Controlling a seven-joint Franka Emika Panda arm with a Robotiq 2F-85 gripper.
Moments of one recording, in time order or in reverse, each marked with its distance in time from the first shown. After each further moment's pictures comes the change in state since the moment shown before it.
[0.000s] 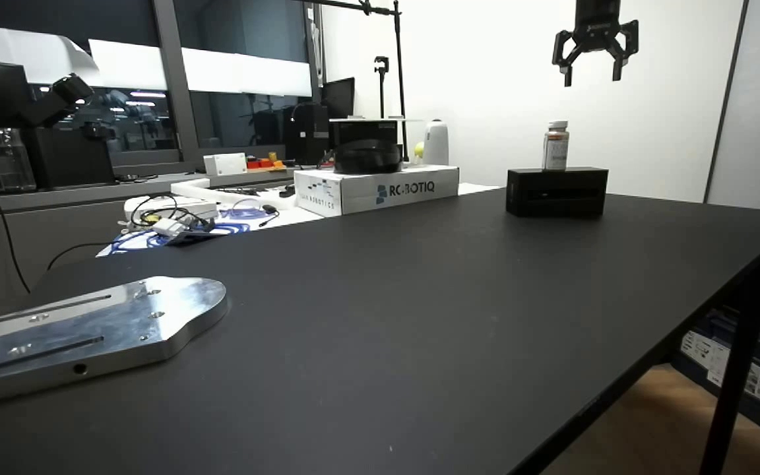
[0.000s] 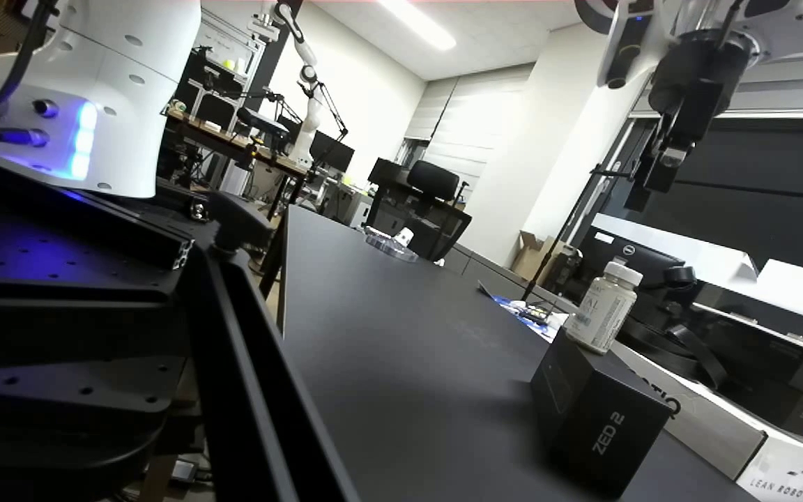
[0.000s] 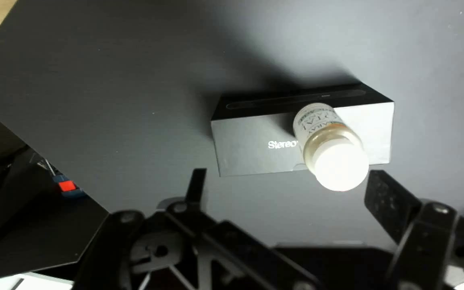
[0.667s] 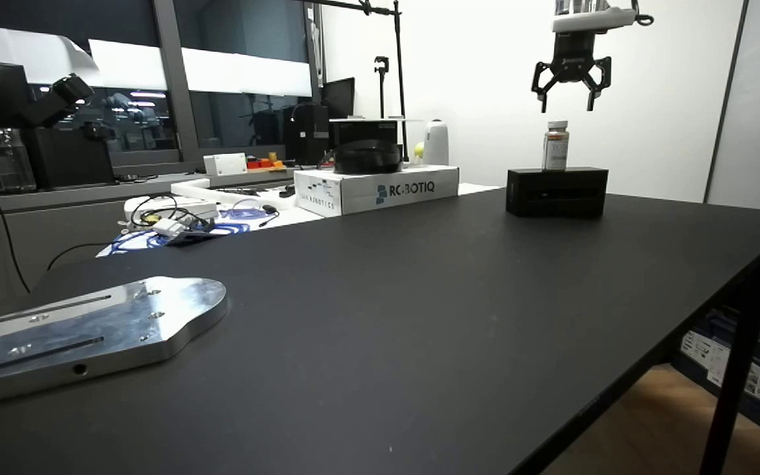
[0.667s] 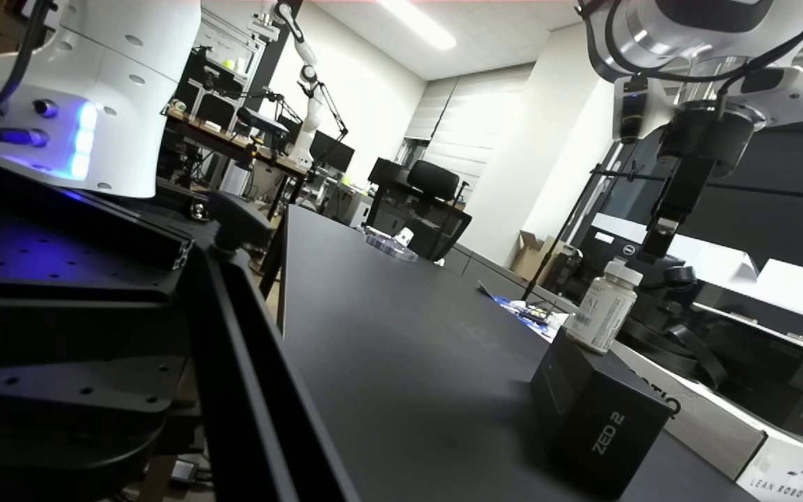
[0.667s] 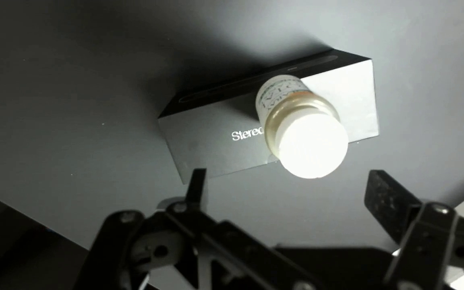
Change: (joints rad) arm 0.006 0.180 -0.011 0.109 0.131 0.081 0.073
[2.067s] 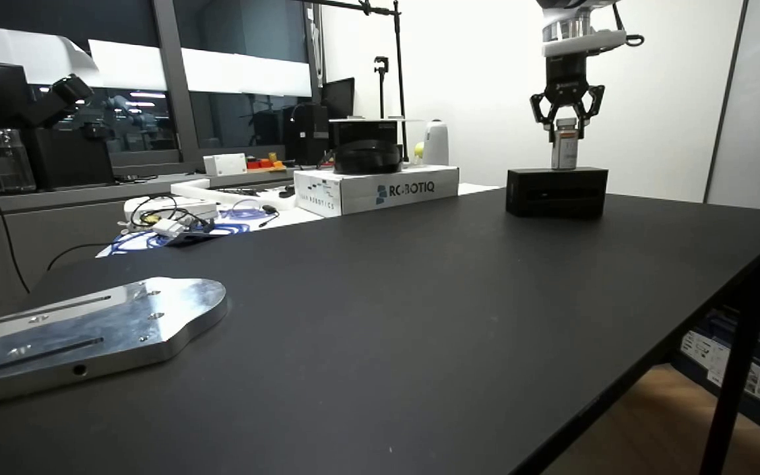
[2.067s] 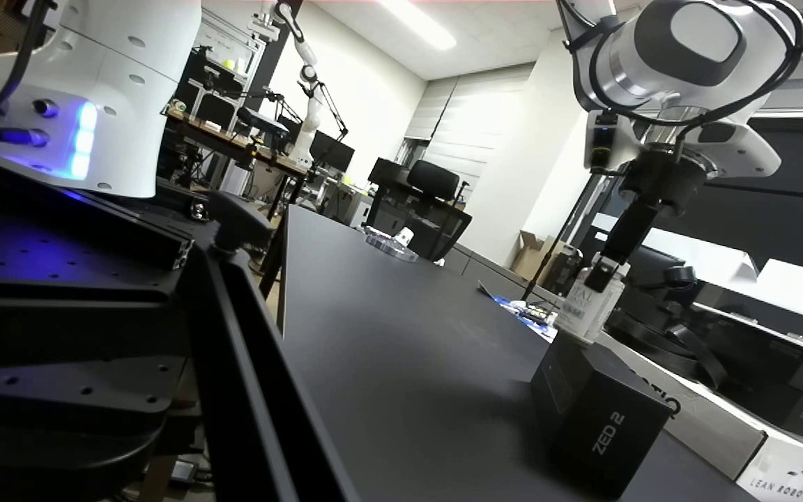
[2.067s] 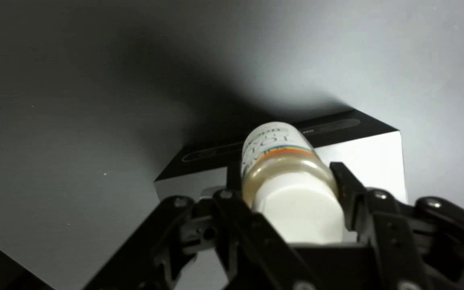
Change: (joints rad) arm 0.044 0.083 -0.009 0.021 0.007 -0.092 -0.003
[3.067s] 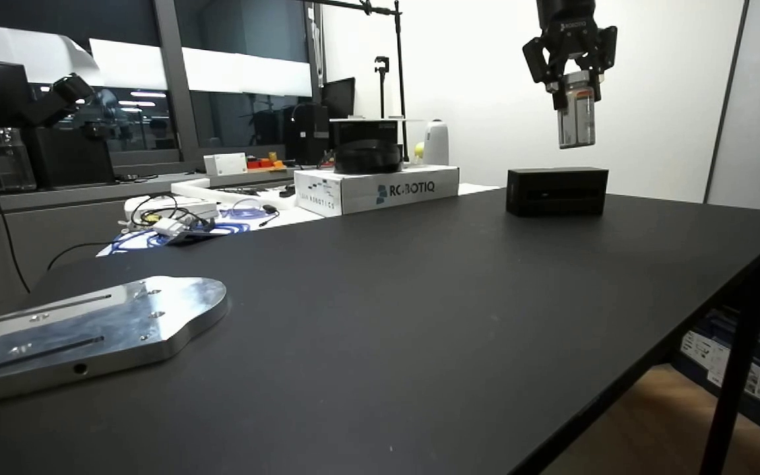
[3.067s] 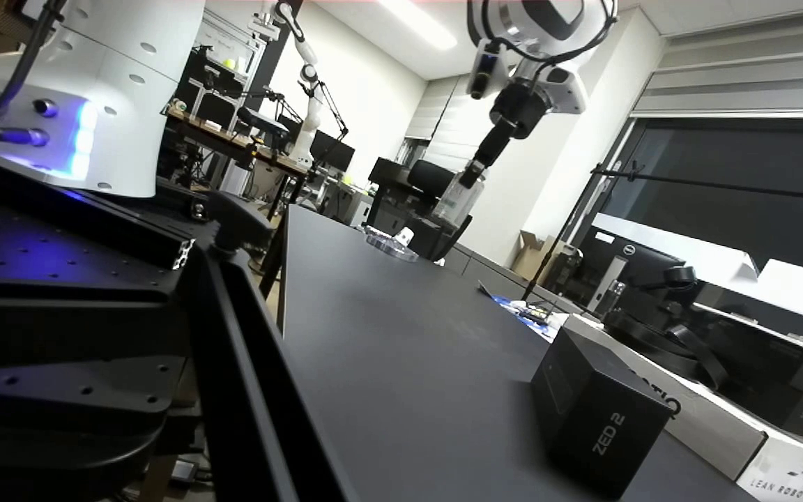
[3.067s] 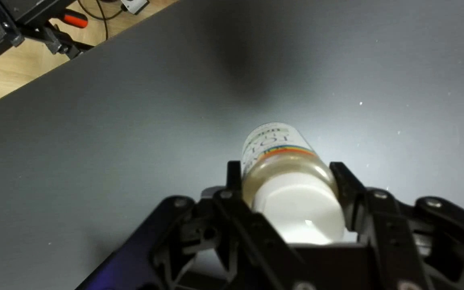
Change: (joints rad) arm 0.194 -0.426 0.175 -0.405 -0.102 -0.126 0.007
